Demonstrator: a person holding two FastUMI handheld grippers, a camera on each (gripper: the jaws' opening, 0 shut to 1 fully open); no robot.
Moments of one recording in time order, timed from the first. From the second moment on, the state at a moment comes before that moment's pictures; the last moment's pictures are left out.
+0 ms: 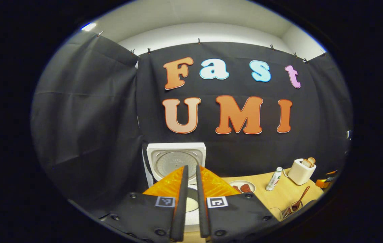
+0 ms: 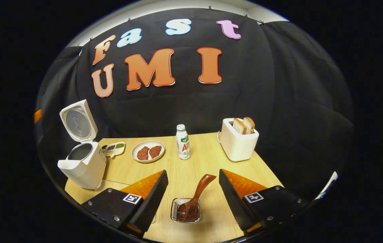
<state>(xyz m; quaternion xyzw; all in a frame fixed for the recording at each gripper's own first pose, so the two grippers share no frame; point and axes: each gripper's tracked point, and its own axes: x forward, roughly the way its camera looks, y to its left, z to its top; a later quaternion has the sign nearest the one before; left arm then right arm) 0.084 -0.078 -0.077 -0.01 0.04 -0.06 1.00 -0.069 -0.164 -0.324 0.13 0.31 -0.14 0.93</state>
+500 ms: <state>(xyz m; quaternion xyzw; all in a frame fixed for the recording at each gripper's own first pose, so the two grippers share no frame) 0.032 -0.117 -0.079 0.07 0.03 -0.08 0.99 -0.055 -0.177 -0.406 0.22 0.40 -0.11 0.89</state>
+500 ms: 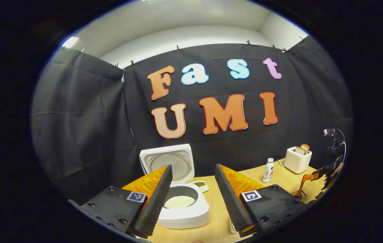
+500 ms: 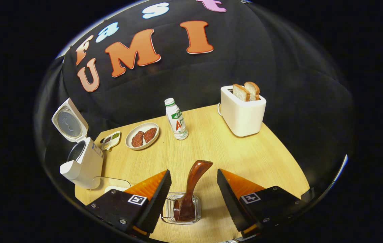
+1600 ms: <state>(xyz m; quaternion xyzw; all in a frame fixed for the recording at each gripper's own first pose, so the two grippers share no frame) 0.004 -0.186 -0.118 0.11 0.07 -0.11 0.99 -0.054 -0.163 -0.422 0.35 0.36 -0.07 0.86</state>
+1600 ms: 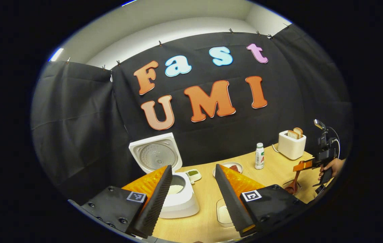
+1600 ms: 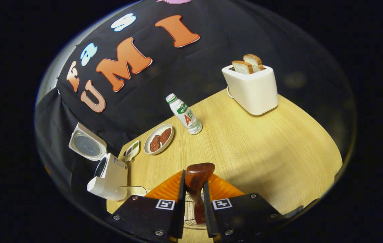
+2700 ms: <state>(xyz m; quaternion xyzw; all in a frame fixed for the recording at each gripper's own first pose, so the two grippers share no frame) 0.068 -0.114 -0.144 0.02 0.07 -0.17 0.98 -0.039 -0.108 -0.242 0.26 0.22 -0.14 0.93</state>
